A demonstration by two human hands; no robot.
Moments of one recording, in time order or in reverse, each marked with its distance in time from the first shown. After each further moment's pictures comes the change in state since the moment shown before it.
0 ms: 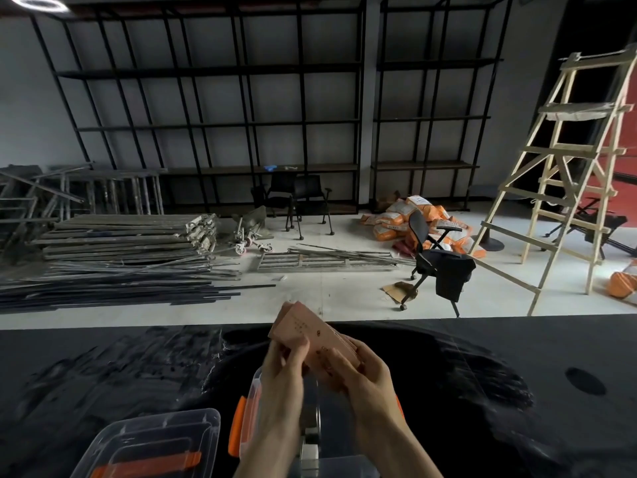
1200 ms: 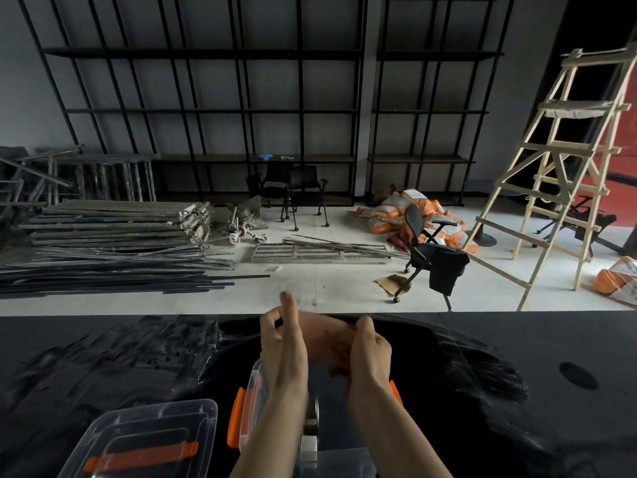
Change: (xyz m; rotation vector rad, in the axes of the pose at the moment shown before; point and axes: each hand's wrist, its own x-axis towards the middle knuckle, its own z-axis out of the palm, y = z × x) left_hand 0.025 0.010 0.015 0.024 0.144 0.019; right_hand 0.026 -0.017 0.025 -0.052 0.410 0.172
